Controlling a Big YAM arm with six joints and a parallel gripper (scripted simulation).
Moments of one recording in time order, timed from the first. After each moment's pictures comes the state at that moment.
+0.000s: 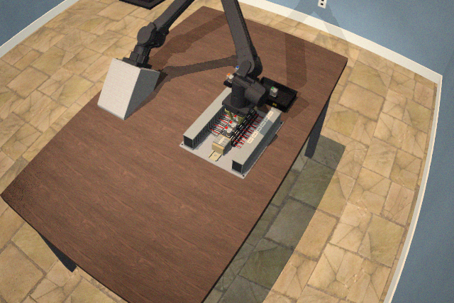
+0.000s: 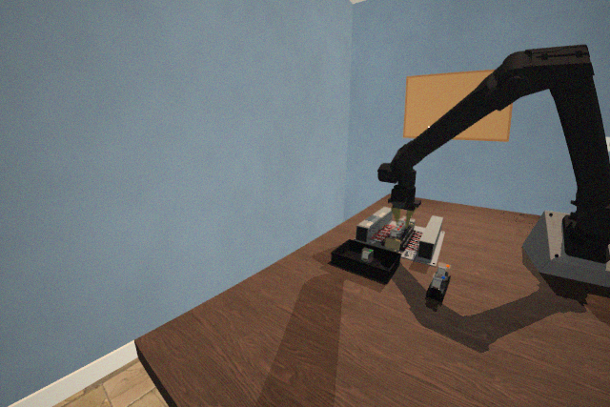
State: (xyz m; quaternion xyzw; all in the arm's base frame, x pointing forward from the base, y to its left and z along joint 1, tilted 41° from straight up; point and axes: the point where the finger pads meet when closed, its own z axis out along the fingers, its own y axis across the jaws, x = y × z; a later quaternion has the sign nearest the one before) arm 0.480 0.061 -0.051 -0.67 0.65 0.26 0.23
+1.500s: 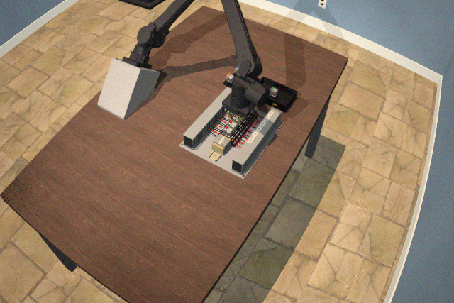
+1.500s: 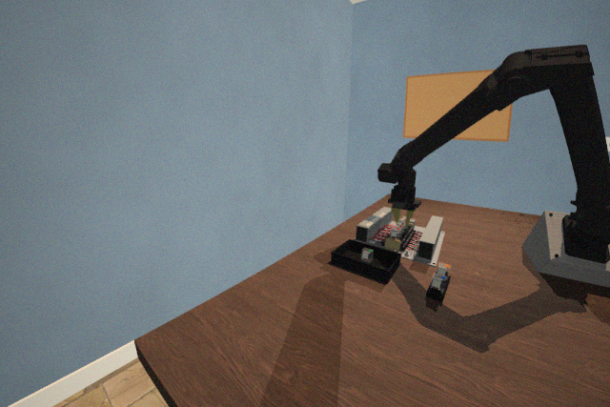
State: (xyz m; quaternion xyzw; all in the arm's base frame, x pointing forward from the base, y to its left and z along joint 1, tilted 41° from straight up) arm 0.480 0.062 -0.051 -0.67 0.65 0.26 0.23
